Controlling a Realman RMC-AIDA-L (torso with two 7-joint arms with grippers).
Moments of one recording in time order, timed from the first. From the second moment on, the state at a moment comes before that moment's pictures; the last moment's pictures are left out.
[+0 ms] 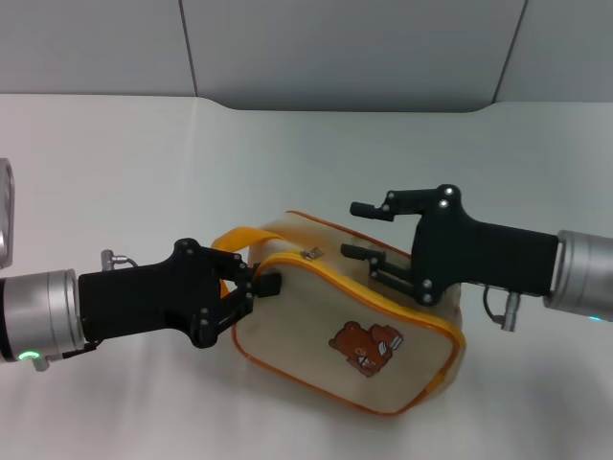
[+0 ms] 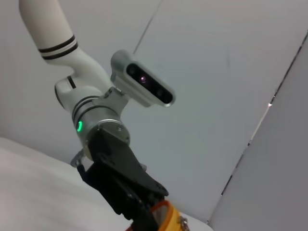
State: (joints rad) left arm -0.52 -2.03 0.86 0.42 1.76 1.62 -1.05; right arm 0.62 2.09 -0.69 -0.32 -1.79 -1.58 0.35
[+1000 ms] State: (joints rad) left arm -0.54 -2.02 0.86 0.43 1.76 1.63 -1.05; right arm 0.68 2.09 -0.80 -0.25 -1.79 -1.56 0.31
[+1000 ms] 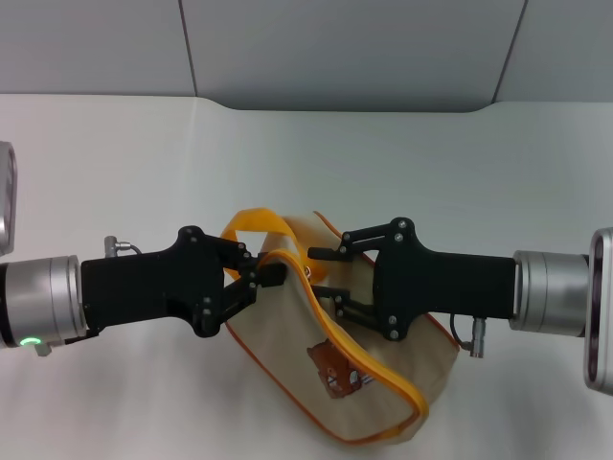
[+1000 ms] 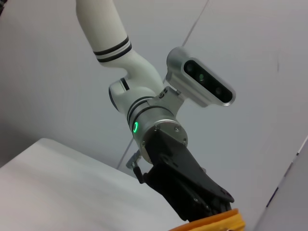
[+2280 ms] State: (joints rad) left arm -0.52 -1.99 0.84 0.53 1.76 1.68 -1.05; right arm 0.65 2.08 -0.83 -0.32 -1.67 -1.60 0.46
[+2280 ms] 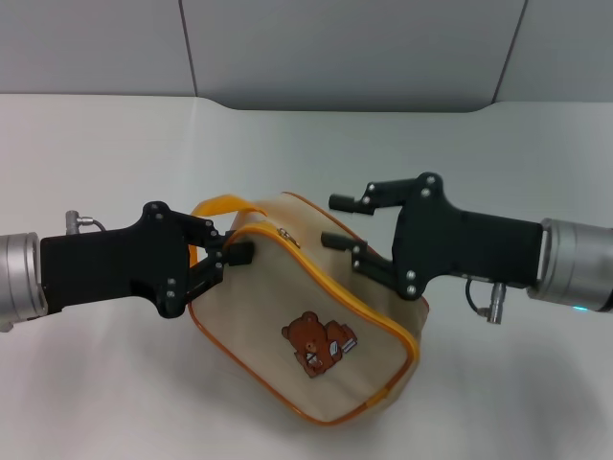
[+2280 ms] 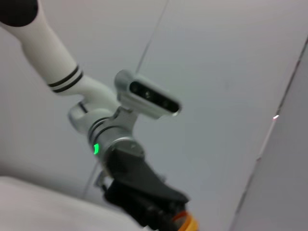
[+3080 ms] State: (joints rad) left arm -0.53 -2.00 0.84 0.54 1.76 1.71 -1.03; right arm 0.70 2.09 -1.02 -0.40 -1.67 -1.53 0.66
